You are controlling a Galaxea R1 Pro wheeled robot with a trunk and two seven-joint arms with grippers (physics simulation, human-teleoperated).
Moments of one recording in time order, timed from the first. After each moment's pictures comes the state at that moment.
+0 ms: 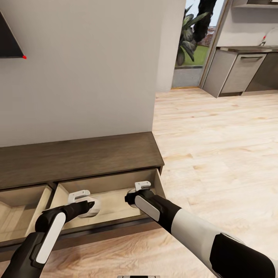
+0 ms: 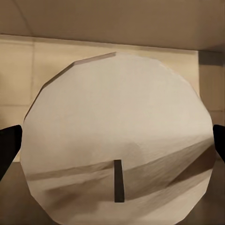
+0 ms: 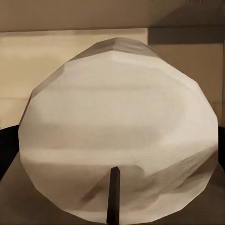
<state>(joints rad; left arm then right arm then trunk) -0.34 0.13 0.01 -1.48 0.47 0.88 0.21 -0.95 0.17 1.06 -0.66 -1.13 0.46 -0.55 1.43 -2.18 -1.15</state>
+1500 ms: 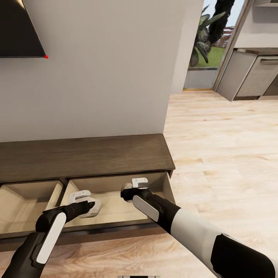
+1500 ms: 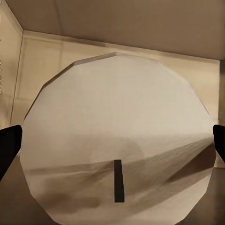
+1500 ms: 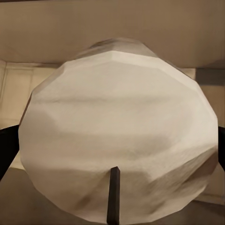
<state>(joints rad) -0.34 0.13 0.00 -1.47 0.47 0.88 0.22 -0.95 0.17 1.07 -0.71 -1.14 0.37 -0.53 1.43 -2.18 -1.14</state>
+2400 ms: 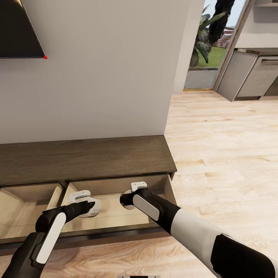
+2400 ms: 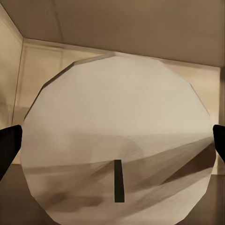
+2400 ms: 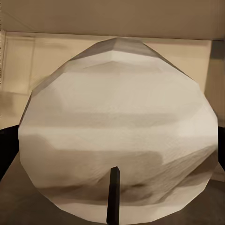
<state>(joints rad) -0.34 0.13 0.00 -1.47 0.47 0.88 0.21 -0.95 0.17 1.07 -0.71 -1.20 0.49 -0.53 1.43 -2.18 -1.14</state>
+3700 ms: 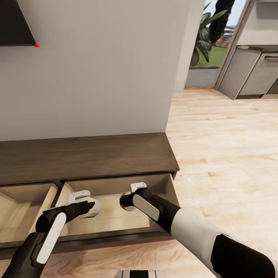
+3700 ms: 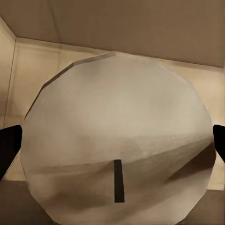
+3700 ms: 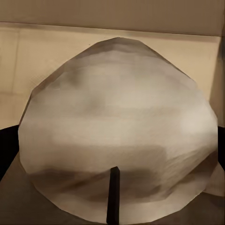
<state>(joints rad) -0.34 0.13 0.00 -1.47 0.47 0.88 0.23 -0.95 0.17 1.07 -0.71 -1.20 0.53 -0.52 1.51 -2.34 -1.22</state>
